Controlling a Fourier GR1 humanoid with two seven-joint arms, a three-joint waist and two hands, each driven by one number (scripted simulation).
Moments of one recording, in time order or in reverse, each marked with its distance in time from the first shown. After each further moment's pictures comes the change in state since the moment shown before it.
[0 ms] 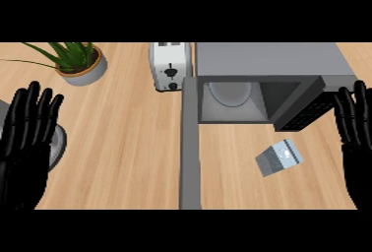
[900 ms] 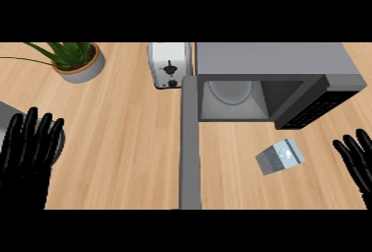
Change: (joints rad) left arm 0.165 -0.058 0.063 0.021 0.270 -0.104 -0.027; right arm 0.288 -0.076 -0.073 -0.131 -0.287 0.301 0.045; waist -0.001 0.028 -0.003
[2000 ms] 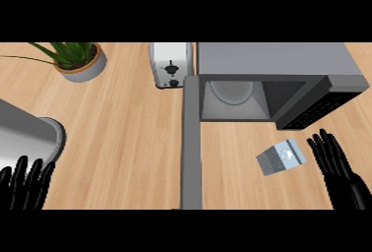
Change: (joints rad) left arm 0.316 -0.008 -0.018 -0.018 0.022 -0.172 -0.231; right arm -0.079 0.098 -0.081 0.533 0.207 0.045 -0.348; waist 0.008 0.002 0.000
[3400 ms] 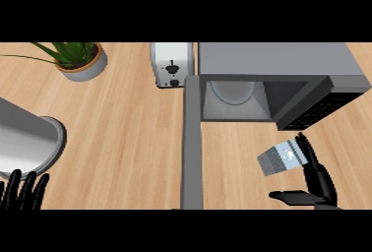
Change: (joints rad) left arm 0.071 0.015 0.025 0.025 0.027 -0.066 -0.072; right arm -0.372 -0.102 -0.091 1.003 0.213 -0.144 -0.626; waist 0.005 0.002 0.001
